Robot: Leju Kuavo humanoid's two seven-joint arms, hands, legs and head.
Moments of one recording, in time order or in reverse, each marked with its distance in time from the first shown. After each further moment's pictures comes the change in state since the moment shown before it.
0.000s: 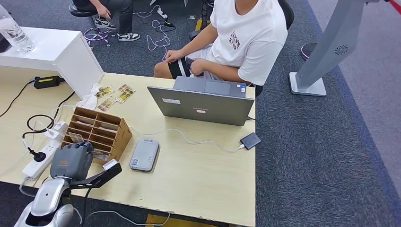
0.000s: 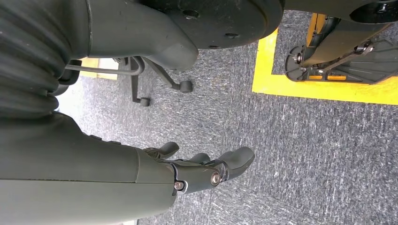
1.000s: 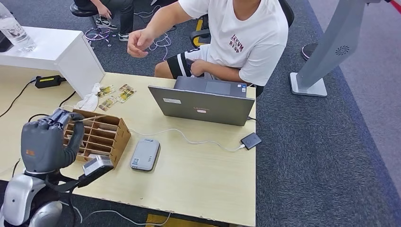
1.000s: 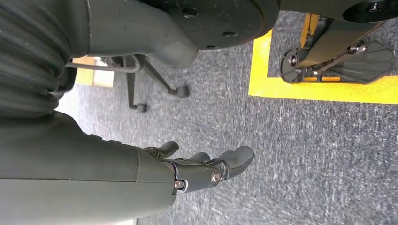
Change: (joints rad) left arm -0.036 0.015 -0.014 -0.449 0.117 0.229 -0.144; right arm 0.001 0.000 -0.037 -0.001 0.001 -0.011 -0.024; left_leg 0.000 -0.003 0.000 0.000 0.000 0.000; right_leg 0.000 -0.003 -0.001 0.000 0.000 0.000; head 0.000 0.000
